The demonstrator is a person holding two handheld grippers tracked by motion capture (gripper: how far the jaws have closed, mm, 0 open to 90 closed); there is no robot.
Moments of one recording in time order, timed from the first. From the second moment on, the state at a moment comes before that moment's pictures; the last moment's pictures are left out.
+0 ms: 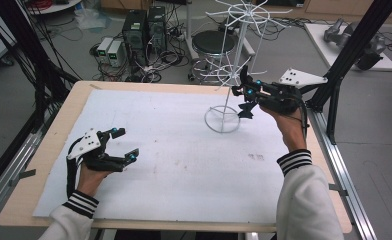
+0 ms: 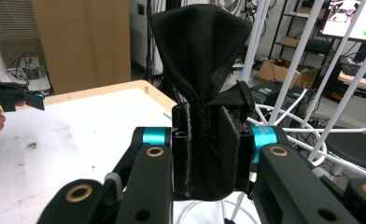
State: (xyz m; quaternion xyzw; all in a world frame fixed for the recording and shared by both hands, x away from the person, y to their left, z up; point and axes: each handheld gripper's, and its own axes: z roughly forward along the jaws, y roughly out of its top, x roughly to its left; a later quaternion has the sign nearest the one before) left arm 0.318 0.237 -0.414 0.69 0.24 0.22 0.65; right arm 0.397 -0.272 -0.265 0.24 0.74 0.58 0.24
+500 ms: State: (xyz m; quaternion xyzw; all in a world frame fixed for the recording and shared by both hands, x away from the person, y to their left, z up) left arm 0.318 0.238 -0.414 0.69 0.24 0.22 0.65; right arm 0.409 -0.281 -0.269 0.26 0.74 0.57 0.25
